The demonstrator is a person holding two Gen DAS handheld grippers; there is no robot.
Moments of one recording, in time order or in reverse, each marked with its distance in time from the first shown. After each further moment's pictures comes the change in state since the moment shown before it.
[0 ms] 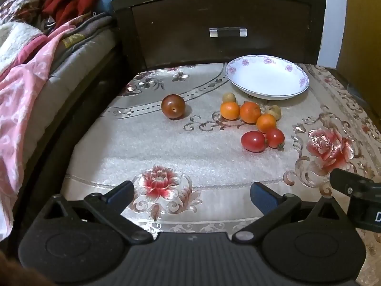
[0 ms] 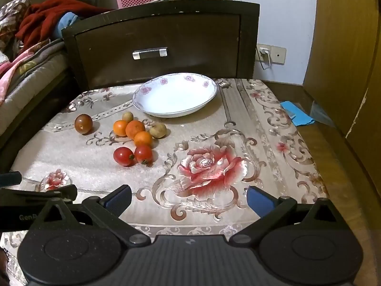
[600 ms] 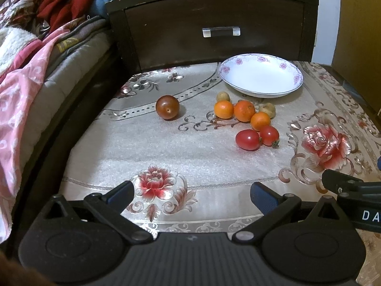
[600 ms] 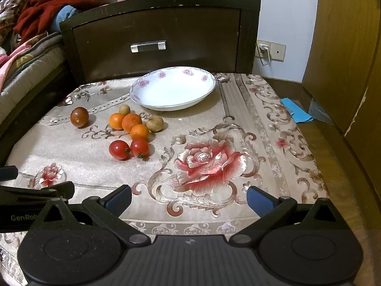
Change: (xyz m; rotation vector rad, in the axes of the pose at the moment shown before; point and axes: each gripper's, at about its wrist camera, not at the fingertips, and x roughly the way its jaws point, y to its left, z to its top) left arm -0.001 -0.005 -0.001 0.023 -0.003 -0.008; right arm 0.006 0.000 -0.004 -0.010 0.020 -0.012
